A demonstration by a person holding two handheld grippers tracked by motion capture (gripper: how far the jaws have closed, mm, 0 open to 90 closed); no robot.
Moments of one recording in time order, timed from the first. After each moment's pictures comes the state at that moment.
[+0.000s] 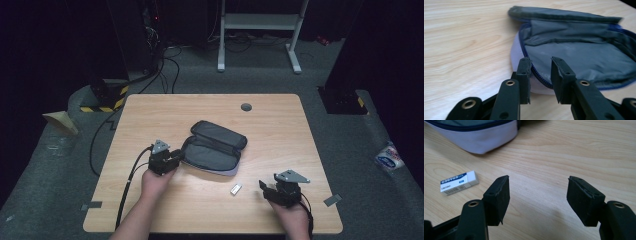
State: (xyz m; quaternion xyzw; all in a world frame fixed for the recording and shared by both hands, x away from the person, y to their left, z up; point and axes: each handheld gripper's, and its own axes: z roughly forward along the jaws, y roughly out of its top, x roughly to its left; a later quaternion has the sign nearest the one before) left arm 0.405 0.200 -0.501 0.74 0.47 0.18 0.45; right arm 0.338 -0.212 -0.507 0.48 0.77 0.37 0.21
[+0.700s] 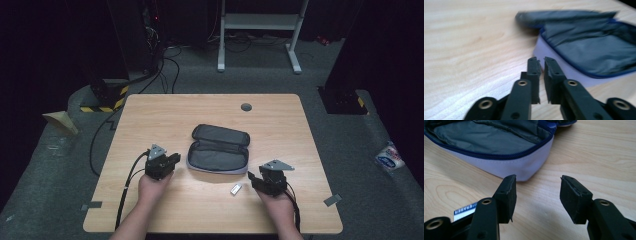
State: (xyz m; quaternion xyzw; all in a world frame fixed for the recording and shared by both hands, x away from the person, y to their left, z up) left arm 0.394 0.208 -0.505 0.73 0.49 0.19 0.44; right arm 0.366 -0.175 -0.499 0.47 0.78 0.37 0.19
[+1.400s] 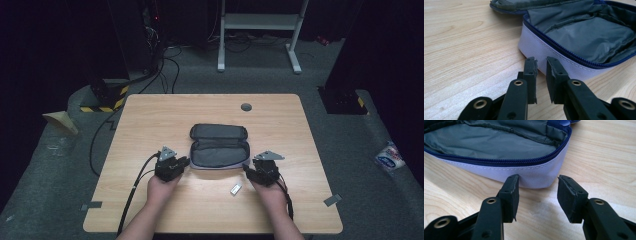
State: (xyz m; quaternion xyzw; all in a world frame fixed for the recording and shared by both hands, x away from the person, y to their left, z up) left arm 0.397 0.184 -0.519 0.75 0.47 0.17 0.44; right arm 0.398 -0.160 -0.505 0.47 0.78 0.37 0.18
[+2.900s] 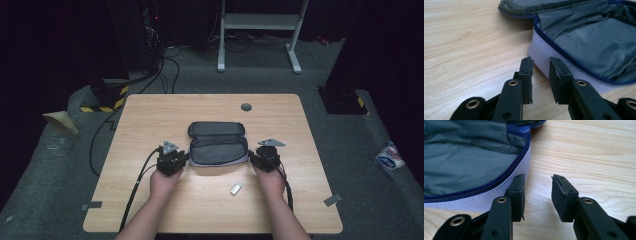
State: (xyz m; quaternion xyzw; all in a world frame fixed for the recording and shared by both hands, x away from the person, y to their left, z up) left arm 0.416 0.181 -0.515 0.73 0.51 0.20 0.41; right arm 0.445 -0.165 -0.511 0.52 0.75 0.35 0.21
